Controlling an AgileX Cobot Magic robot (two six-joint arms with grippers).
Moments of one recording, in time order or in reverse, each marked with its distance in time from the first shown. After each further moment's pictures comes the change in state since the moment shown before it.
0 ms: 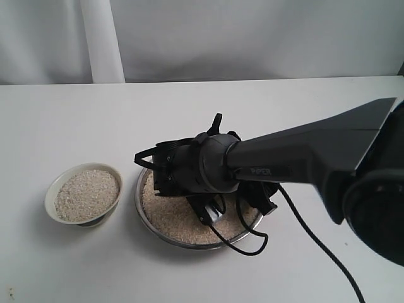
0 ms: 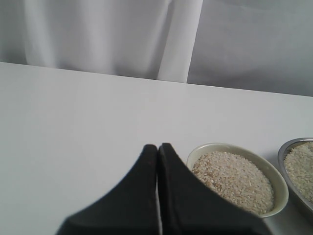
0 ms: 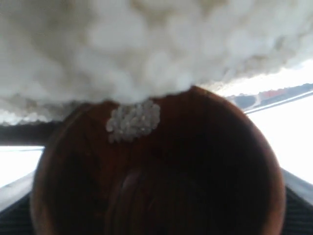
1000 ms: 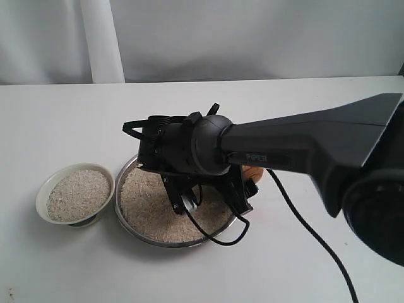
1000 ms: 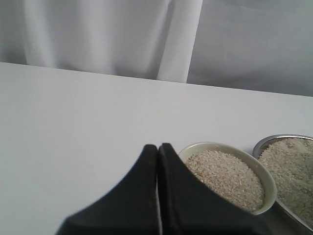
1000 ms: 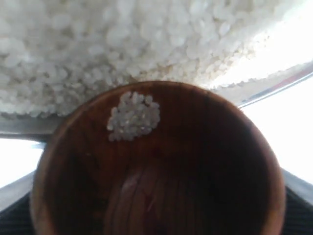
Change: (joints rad) left arm 0.000 0.000 0.000 0.000 0.000 0.000; right arm 0.000 0.001 -0.128 0.176 -0.009 0.005
